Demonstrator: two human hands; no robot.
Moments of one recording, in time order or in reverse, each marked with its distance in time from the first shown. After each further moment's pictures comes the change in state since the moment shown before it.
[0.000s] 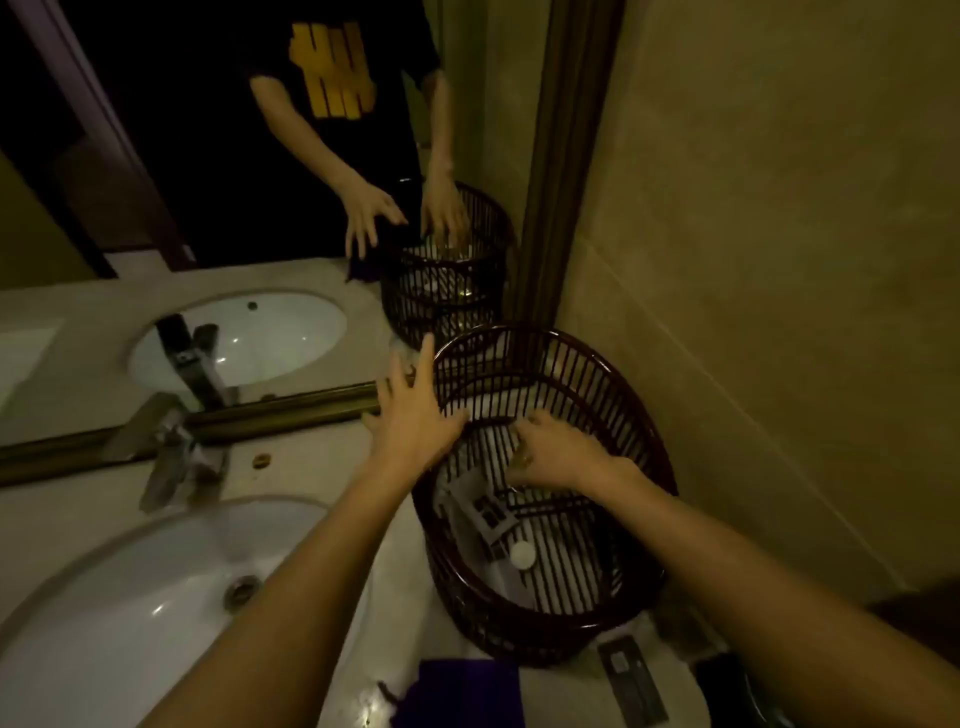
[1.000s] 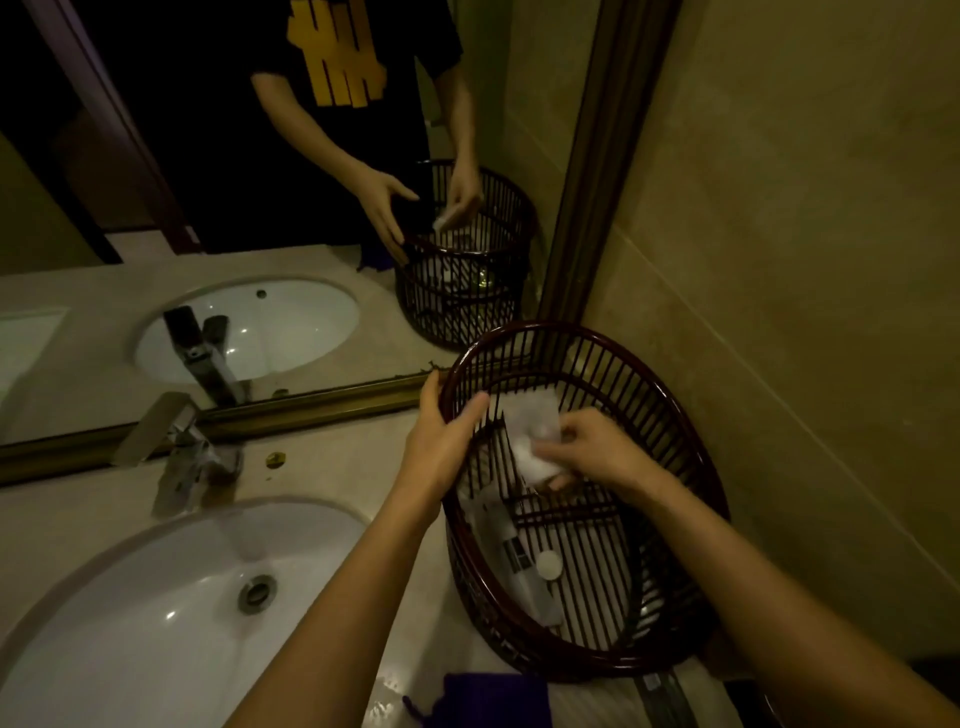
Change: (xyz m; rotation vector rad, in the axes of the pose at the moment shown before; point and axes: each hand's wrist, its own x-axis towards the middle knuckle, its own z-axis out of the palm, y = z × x) left_hand -0.003 -0.018 0.004 -0.851 -0.073 -0.186; right_hand 0.006 0.001 -0.008 0.813 0.007 0.040
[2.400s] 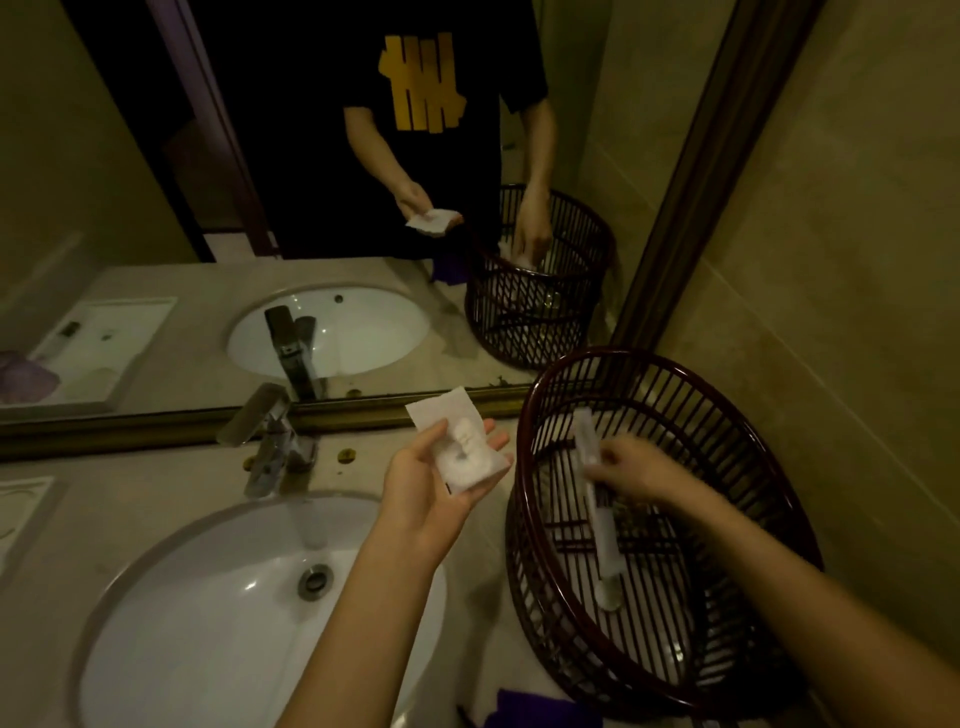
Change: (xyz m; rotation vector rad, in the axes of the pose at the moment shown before) left_hand -0.049 0.016 -0.081 -1.139 -0.005 -0.374; right_hand 0.025 -0.028 0.029 -0.553 -0.050 0.125
